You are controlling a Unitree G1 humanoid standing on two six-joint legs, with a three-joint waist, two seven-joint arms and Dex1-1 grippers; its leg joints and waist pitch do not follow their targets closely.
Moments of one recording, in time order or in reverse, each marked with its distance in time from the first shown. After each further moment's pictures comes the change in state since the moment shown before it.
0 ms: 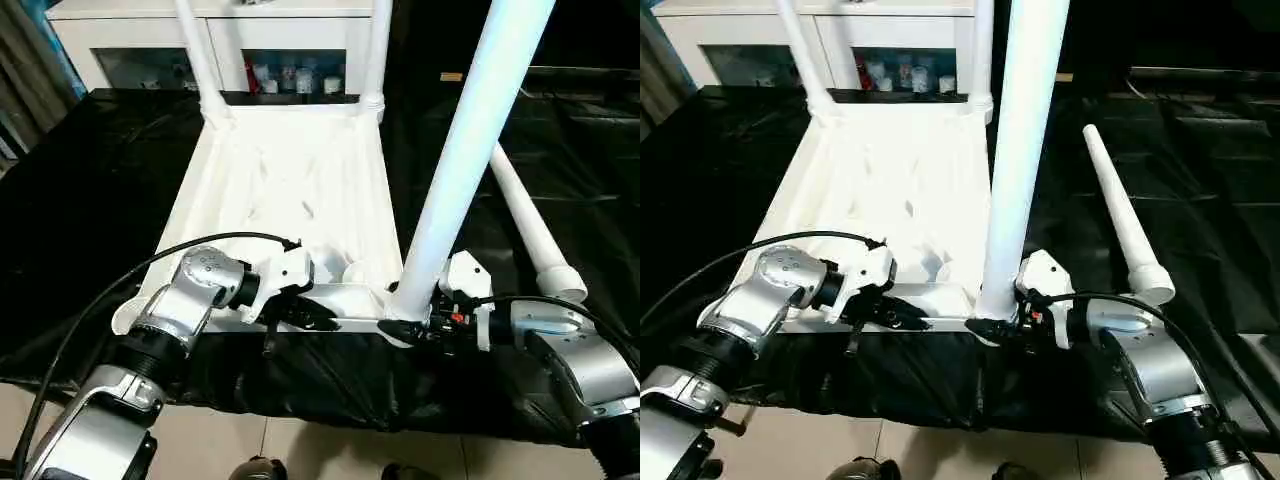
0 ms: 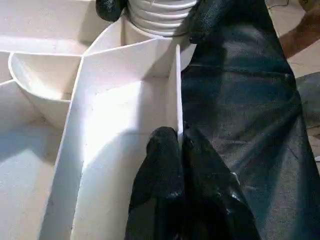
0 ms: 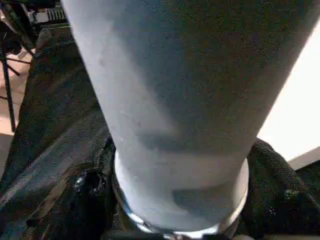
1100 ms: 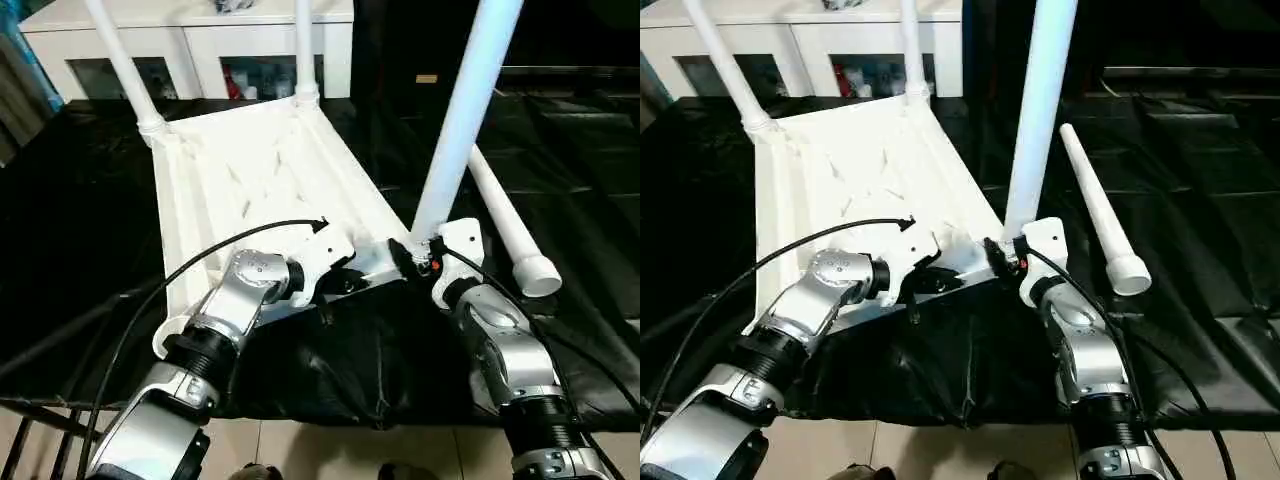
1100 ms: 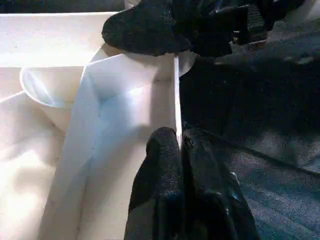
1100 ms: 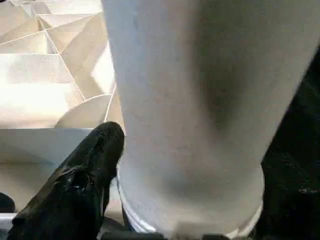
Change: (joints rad) left arm -0.029 -0.213 0.047 0.009 0.096 0.158 0.447; right arm -0.081 0.383 -0.193 0.214 -0.141 -0.091 -0.737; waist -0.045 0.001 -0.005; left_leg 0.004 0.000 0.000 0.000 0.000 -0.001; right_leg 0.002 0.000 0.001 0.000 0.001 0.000
